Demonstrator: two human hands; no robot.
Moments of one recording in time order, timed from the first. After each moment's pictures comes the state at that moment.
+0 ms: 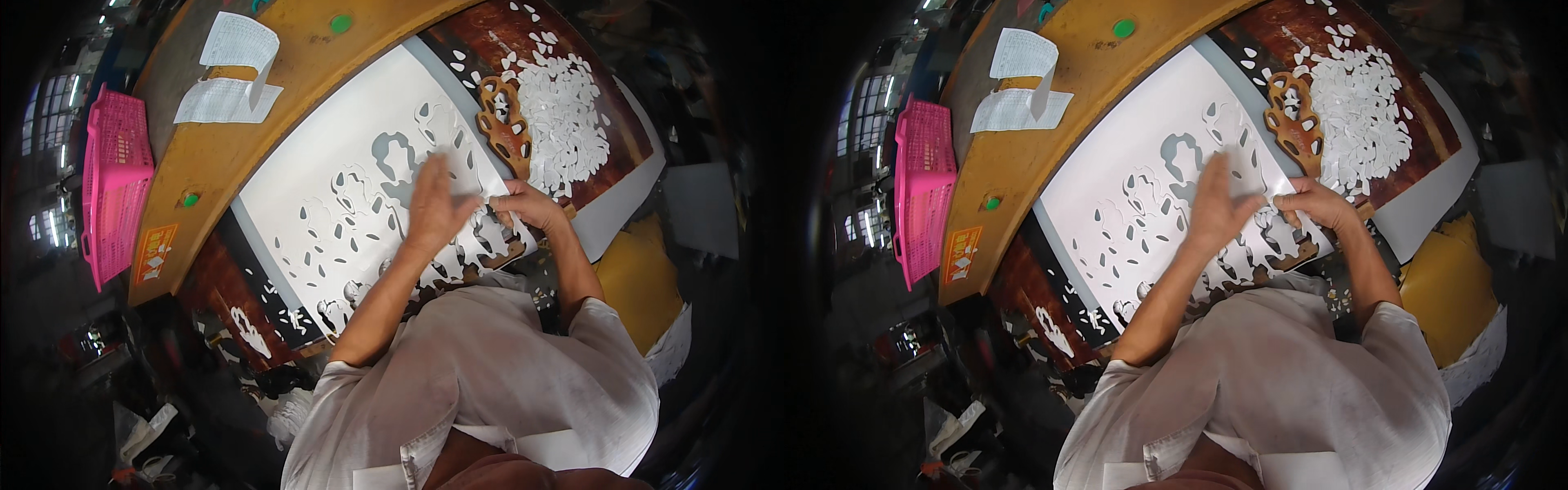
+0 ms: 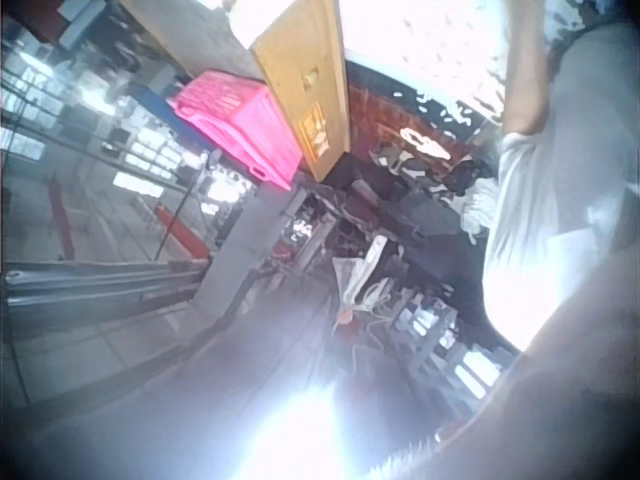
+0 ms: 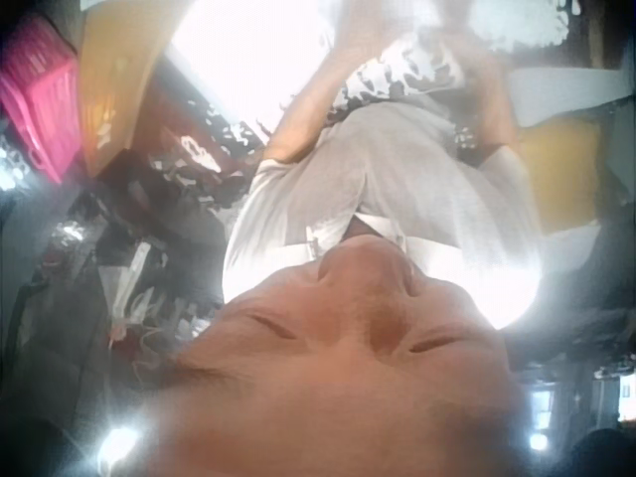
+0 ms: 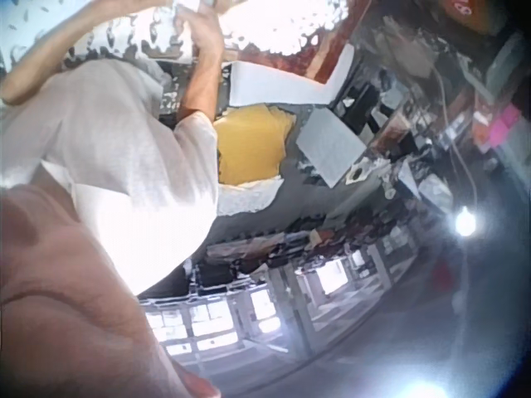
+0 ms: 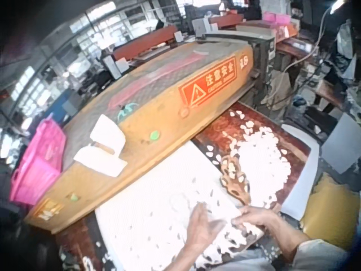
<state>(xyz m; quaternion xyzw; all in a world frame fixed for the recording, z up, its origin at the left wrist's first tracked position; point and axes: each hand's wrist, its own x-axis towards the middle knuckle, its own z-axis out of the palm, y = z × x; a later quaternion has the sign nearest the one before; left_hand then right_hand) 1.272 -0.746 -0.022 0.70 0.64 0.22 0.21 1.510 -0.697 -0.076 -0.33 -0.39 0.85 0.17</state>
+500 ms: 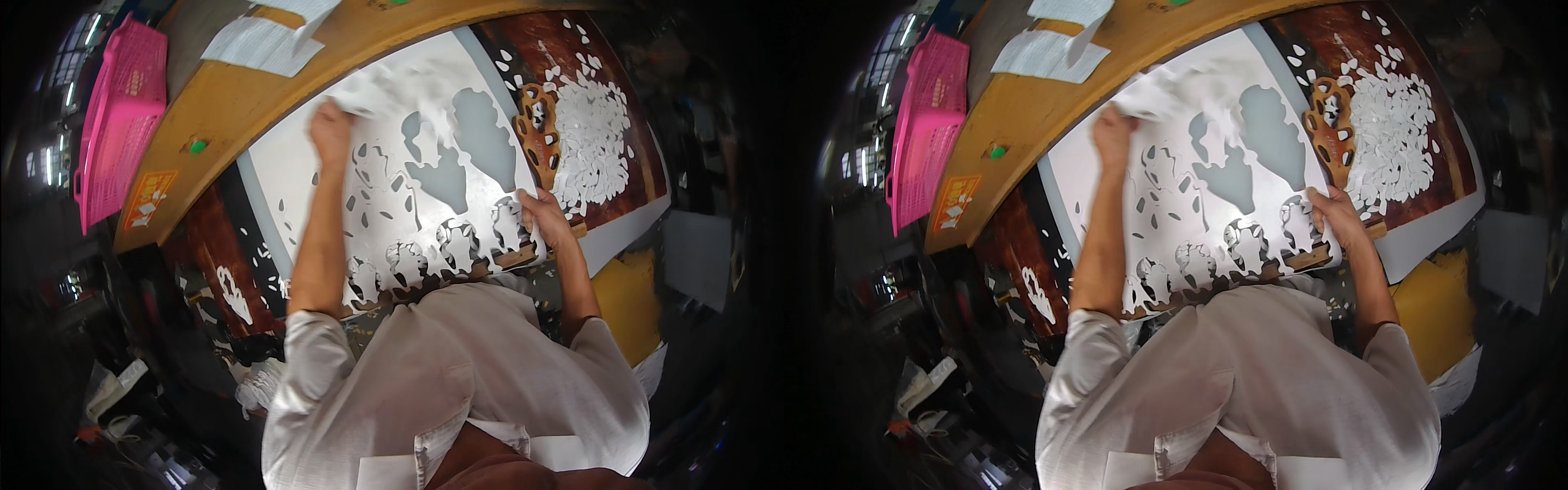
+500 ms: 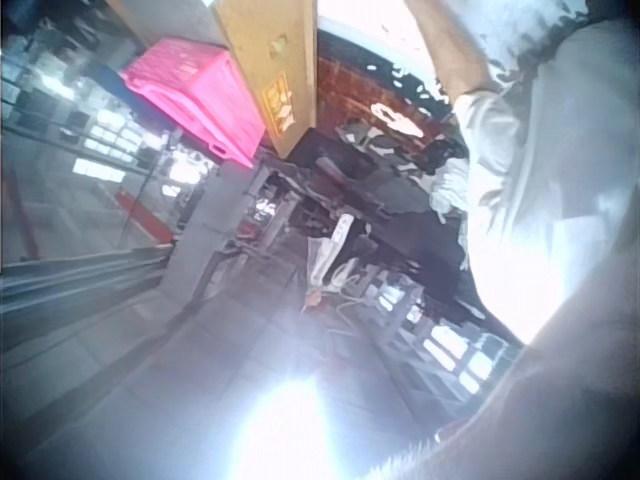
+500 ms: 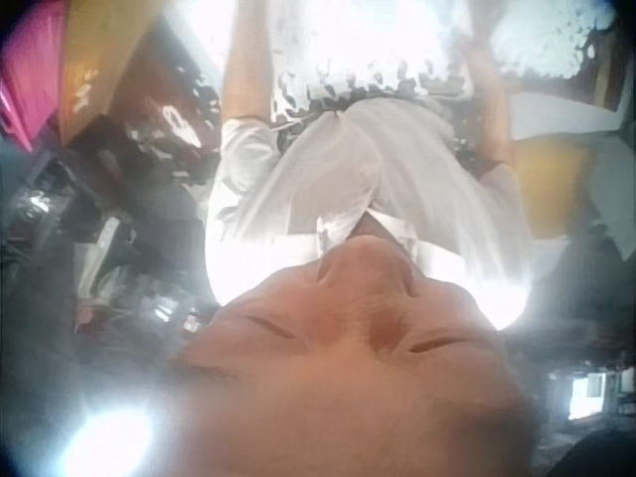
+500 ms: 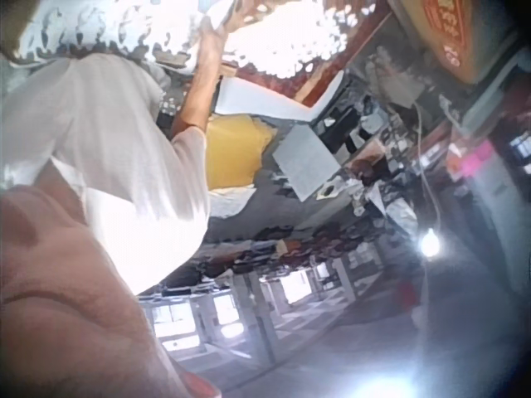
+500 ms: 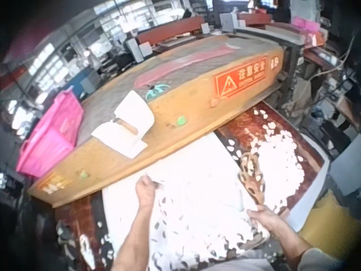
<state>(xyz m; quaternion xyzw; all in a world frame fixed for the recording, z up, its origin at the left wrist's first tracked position) 1.069 -0.665 -0.012 0.40 0.80 0.44 0.13 1.501 -0.711 -0.093 -0.52 -0.36 0.75 0.21</state>
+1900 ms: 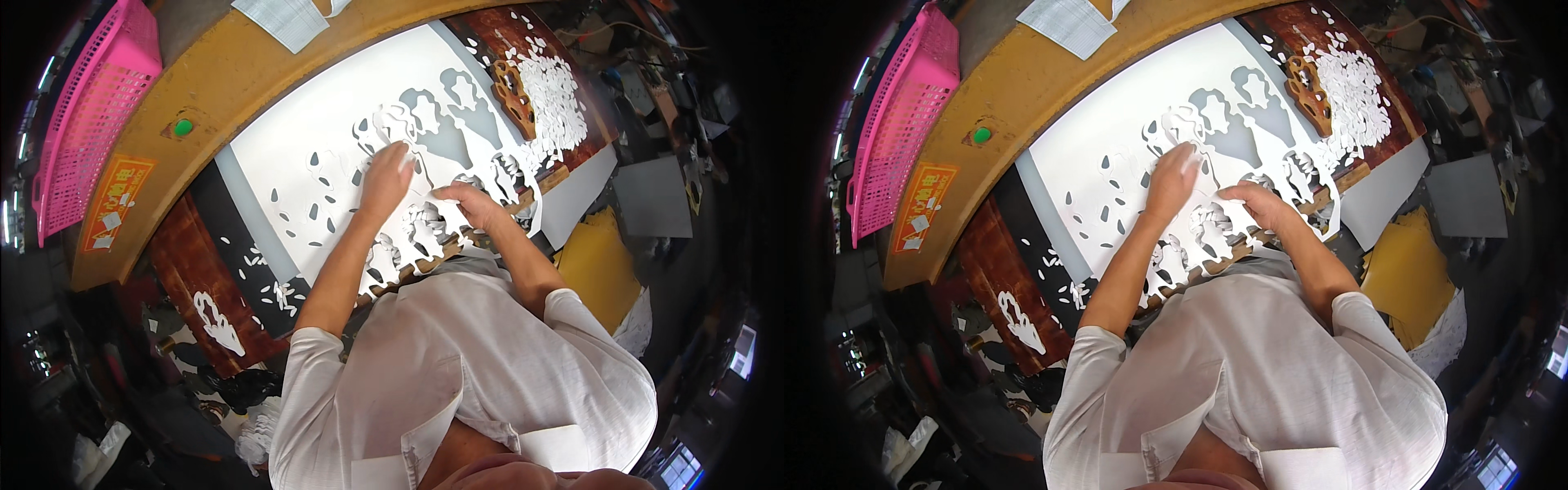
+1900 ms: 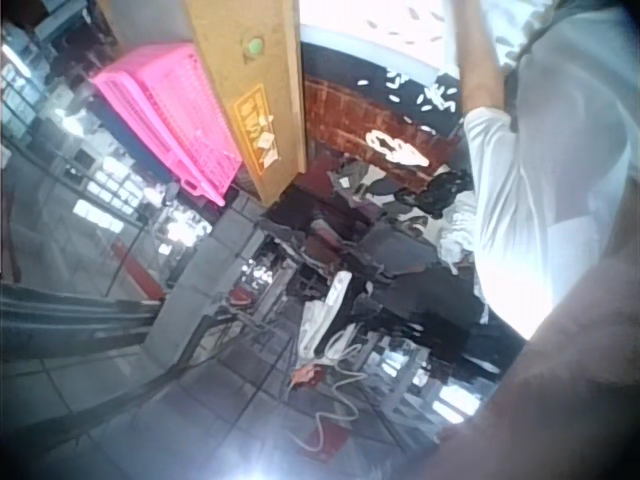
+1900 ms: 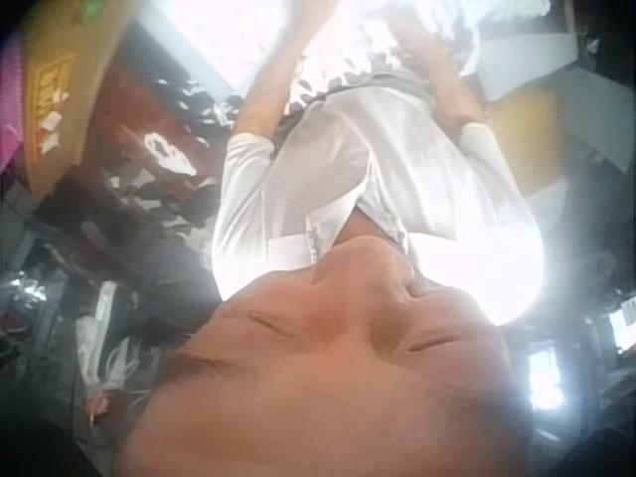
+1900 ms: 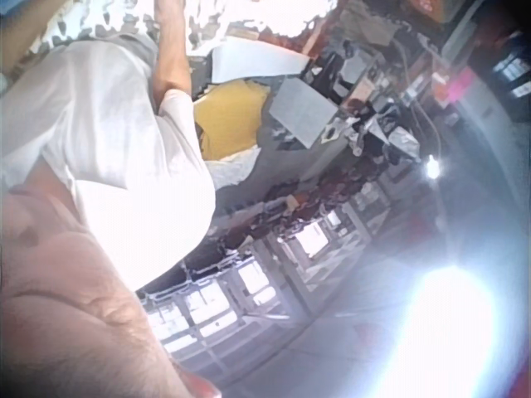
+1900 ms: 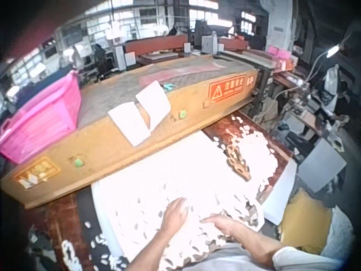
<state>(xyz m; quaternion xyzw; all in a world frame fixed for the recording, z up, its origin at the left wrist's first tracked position) 1.102 -0.822 -0.073 0.71 0.58 0.35 0.18 1.333 -0.825 -0.083 -0.49 -0.27 0.80 0.21</state>
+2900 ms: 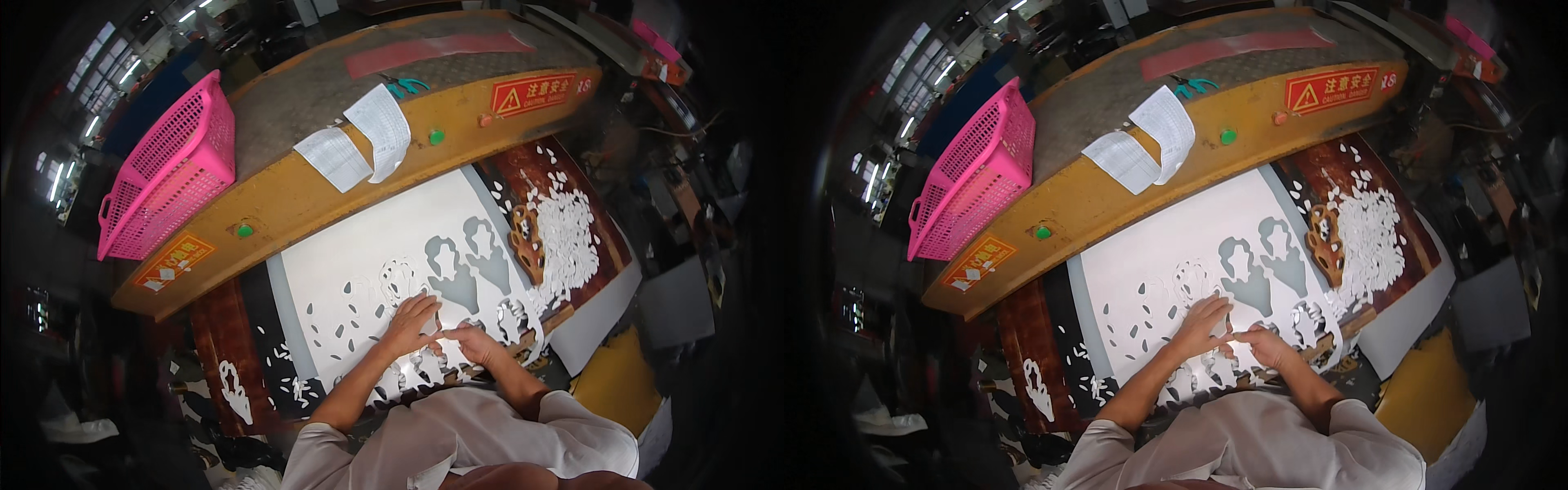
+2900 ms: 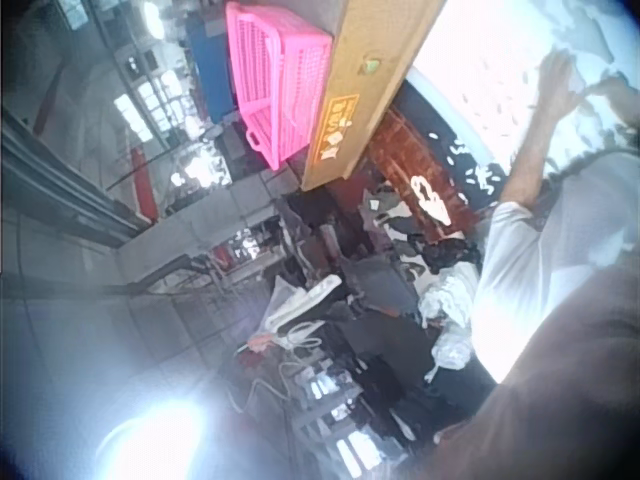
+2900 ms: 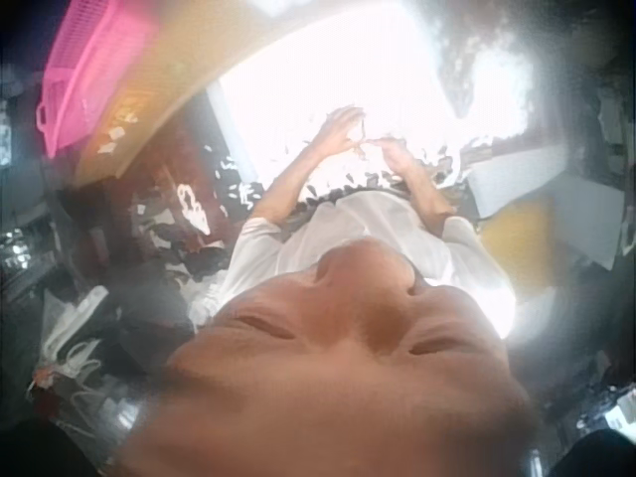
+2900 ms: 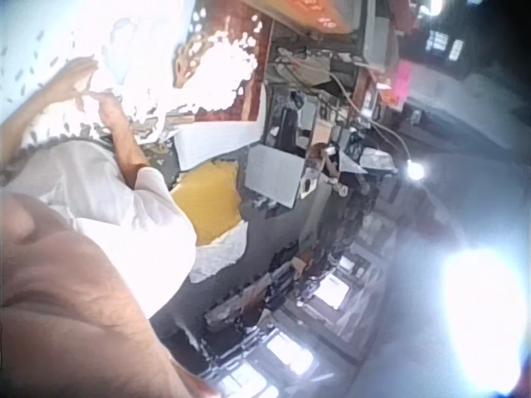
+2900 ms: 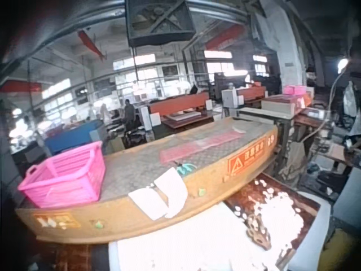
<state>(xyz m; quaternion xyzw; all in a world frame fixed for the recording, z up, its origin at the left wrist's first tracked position) 1.104 -0.830 -0.075 0.81 0.49 0.24 0.20 1.342 -0.814 -0.113 -0.34 -0.23 0.88 0.24</state>
